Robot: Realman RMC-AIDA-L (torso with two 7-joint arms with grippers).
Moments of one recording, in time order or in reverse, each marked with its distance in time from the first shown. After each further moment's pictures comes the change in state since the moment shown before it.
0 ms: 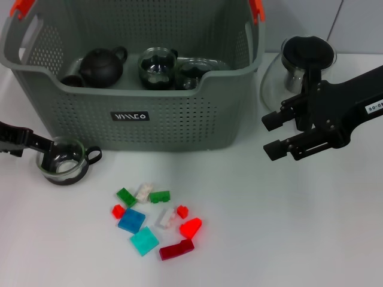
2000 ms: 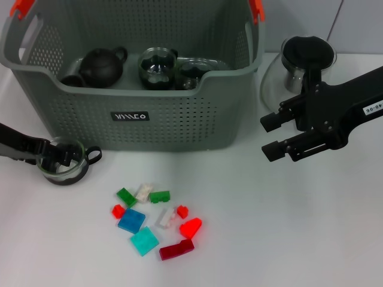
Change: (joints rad) left arm -0.010 -0.020 0.053 0.109 0.001 -0.125 0.002; right arm -0.003 0.005 -0.001 0.002 -0.002 0.006 -0.002
